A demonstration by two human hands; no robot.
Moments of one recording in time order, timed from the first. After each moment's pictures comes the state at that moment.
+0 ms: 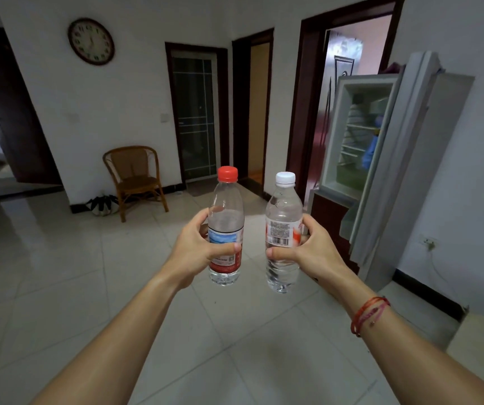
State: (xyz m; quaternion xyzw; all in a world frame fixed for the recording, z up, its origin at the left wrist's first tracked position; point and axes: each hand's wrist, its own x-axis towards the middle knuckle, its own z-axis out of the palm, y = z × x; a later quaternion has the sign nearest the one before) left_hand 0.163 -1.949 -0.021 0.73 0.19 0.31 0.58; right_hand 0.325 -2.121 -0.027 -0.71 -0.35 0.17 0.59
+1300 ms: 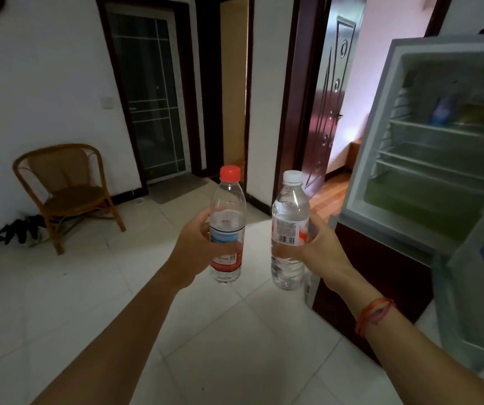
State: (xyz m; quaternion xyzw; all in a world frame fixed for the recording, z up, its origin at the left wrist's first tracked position) left_hand 0.618 -1.460 -0.052 0.78 0.15 0.25 0.56; right_hand 0.754 -1.654 -0.057 -0.76 -0.26 0.13 0.58
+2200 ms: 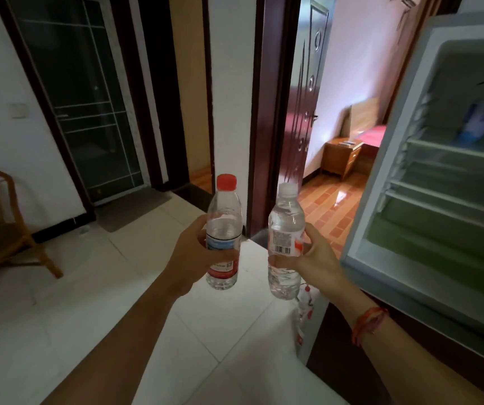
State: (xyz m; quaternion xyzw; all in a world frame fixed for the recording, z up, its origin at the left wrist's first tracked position) left_hand 1.011 -1.285 -0.065 0.79 0.10 0.20 0.57; right_hand 1.122 -1.493 -0.080 -0.79 -0.20 0.12 0.57
